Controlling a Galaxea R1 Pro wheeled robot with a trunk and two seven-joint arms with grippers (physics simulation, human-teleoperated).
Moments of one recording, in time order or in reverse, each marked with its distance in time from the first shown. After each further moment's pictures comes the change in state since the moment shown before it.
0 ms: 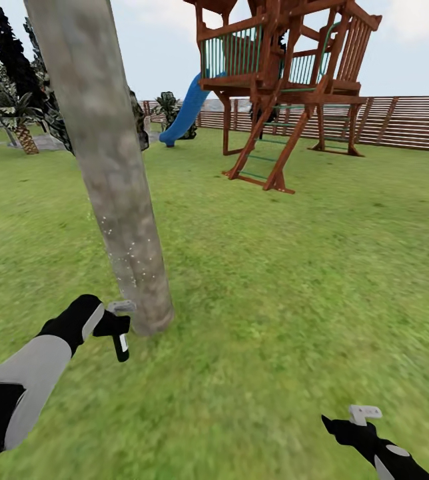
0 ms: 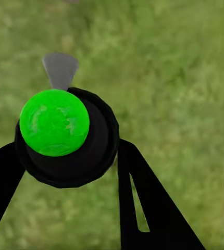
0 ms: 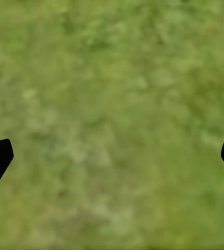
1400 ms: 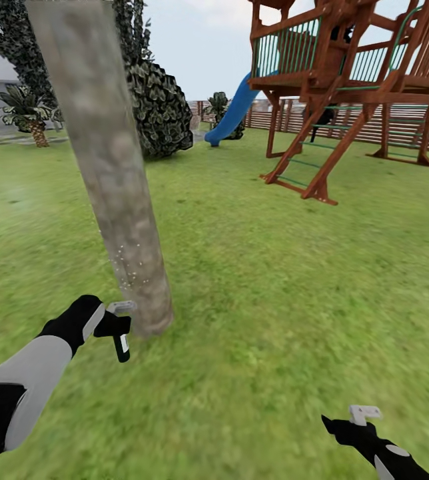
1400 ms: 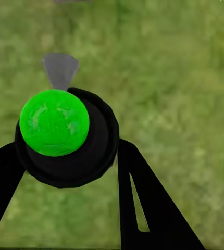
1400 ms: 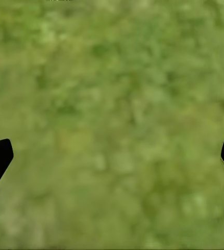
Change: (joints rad) left arm 0.002 -0.003 0.000 0.001 0.001 0.001 0.000; right arm 0.000 0.000 0.001 0.000 0.000 0.000 0.000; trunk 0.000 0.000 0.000
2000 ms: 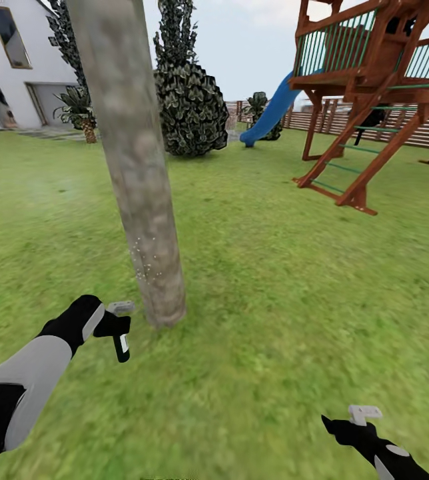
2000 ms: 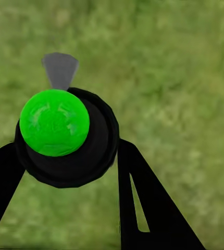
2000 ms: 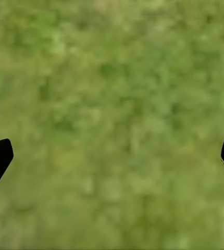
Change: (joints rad) left arm 0.000 0.001 0.000 0.000 -0.001 0.000 0.000; right arm 0.000 0.000 0.000 0.000 0.000 0.000 0.001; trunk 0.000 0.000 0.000
